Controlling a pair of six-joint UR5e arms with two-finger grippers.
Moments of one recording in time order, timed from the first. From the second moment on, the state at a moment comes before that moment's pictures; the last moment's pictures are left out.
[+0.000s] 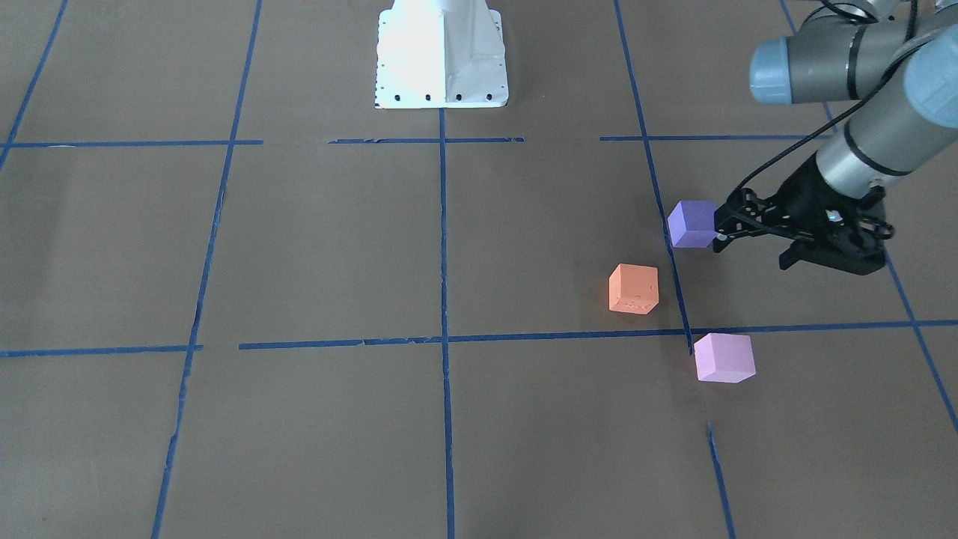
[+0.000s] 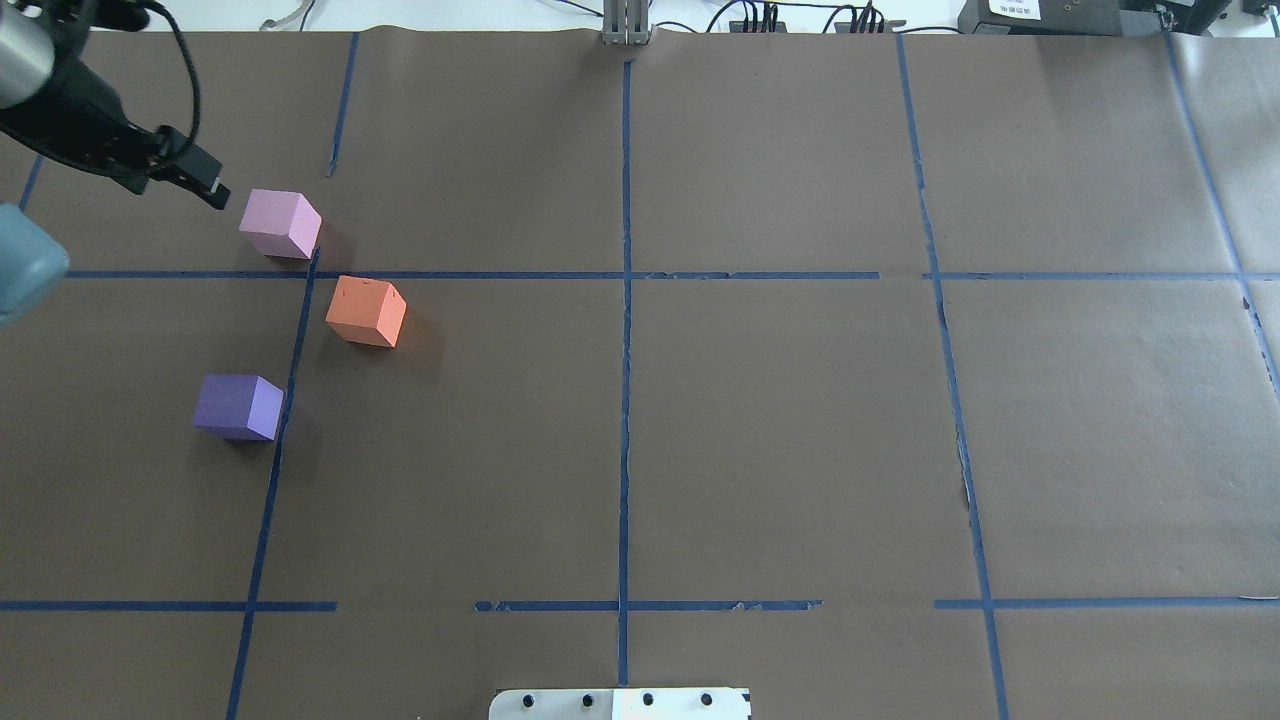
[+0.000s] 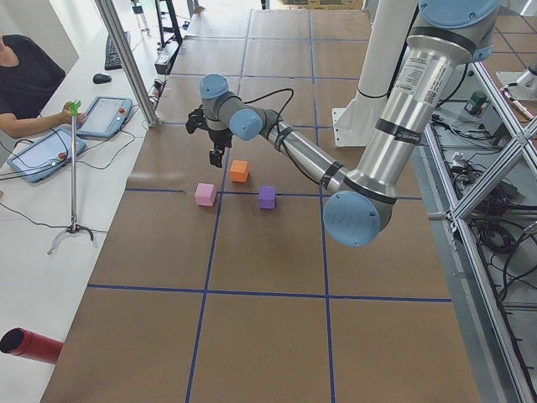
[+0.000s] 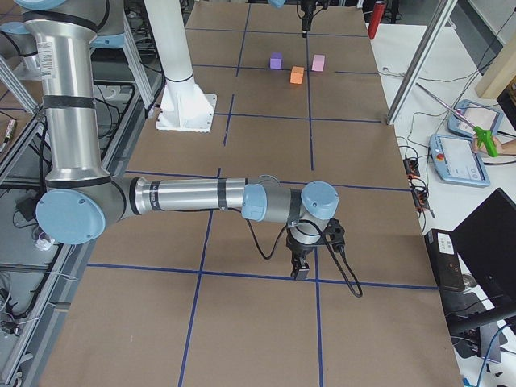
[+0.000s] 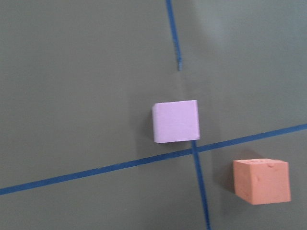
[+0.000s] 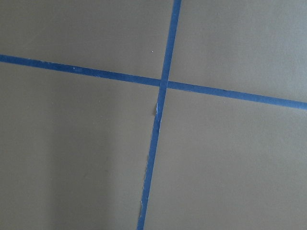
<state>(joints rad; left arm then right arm) -1.03 -1.96 -1.77 -1.60 -2.27 -0.53 1.52 -1.52 1.60 -1.72 2.29 -0.16</state>
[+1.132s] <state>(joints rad) -0.85 -2.02 -1.57 -1.80 -2.25 -0.79 1.52 -1.52 1.60 -1.72 2.29 -0.16</state>
